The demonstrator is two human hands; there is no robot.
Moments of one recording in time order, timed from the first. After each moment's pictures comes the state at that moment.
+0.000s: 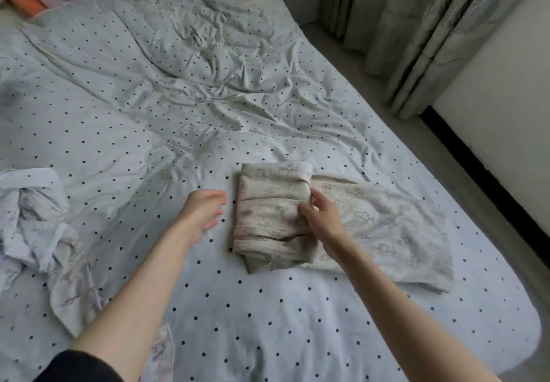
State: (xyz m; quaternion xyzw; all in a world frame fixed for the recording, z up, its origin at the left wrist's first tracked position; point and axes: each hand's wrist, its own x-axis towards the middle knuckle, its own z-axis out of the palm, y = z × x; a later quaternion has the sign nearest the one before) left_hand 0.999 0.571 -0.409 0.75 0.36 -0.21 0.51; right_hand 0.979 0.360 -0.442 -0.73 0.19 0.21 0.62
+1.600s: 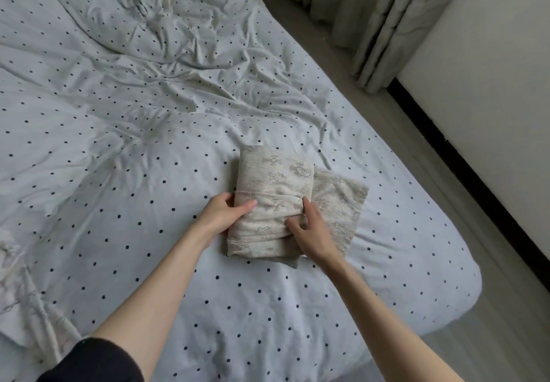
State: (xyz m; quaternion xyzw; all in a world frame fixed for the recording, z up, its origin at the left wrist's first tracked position) left_hand 0.979 0.483 -0.465 0.76 0.24 -0.32 0.50; right_hand 0.925 0.298 -0.480 -0.80 0.18 0.25 0.52
